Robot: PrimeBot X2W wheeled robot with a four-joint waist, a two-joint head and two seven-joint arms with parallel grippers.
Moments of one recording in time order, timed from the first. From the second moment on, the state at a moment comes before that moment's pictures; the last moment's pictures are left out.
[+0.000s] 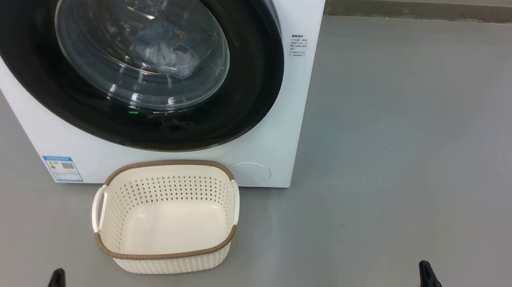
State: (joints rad) left arm 0.14 0.02 0.07 0.17 -0.48 -0.06 -0.17; right arm 0.02 -0.06 -0.06 0.27 0.49 0.14 -0.17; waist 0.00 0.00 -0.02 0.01
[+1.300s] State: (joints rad) left arm 0.07 0.02 0.07 0.21 -0.92 -0.08 -0.06; right arm 0.00 -0.05 -0.09 0.27 0.94 0.14 -0.06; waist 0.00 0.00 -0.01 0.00
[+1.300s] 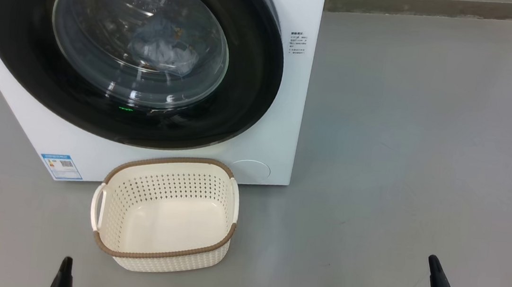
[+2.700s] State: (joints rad) left arm -0.03 0.02 0.08 0.25 -1.41 -0.11 0.06; right arm -0.05 -0.05 -0.12 0.27 1.41 0.13 0.06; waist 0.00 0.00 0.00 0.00
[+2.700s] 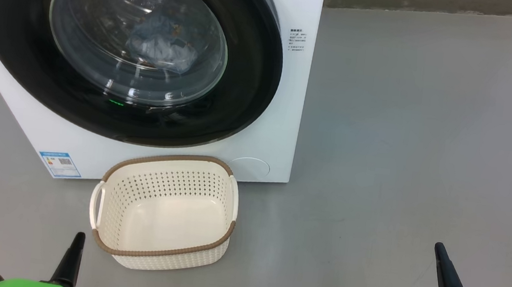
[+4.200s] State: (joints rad) left arm -0.07 0.03 0.08 0.26 -1.60 -0.12 0.11; right arm -0.07 -0.05 -0.14 0.27 1.60 0.13 0.11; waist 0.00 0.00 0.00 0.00
